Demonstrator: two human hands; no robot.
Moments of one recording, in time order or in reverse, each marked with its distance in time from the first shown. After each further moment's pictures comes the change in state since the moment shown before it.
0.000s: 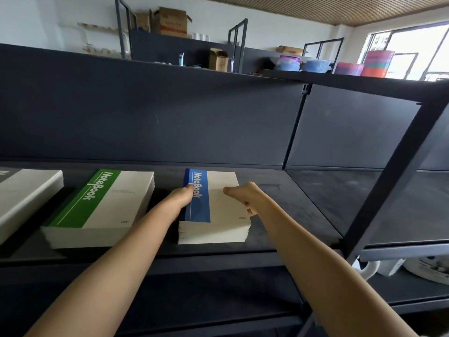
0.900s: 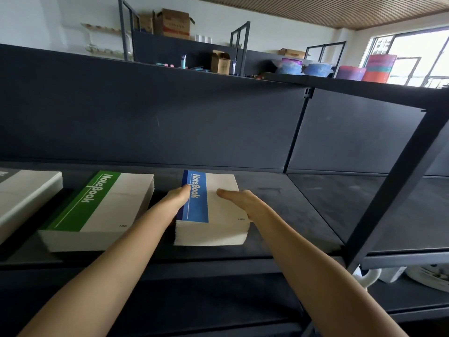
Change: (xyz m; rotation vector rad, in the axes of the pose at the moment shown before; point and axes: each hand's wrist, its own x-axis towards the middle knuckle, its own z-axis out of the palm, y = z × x) left_hand -0.009 0.008 -0.010 -0.080 -0.006 -0.058; right_hand -0.011 -0.001 0.004 0.113 -0.096 0.009
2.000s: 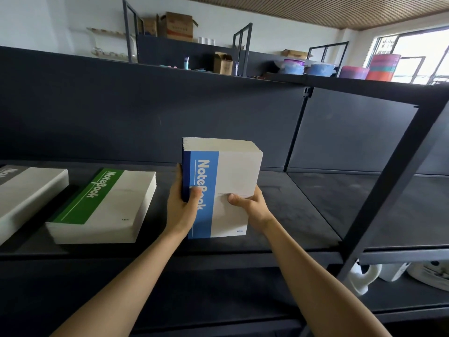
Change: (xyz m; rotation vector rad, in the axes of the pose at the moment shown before) left_hand -0.041 -0.040 0.023 -0.443 0.142 0.743; right_hand -0.004 0.042 -0.010 0.390 -0.158 -0.624
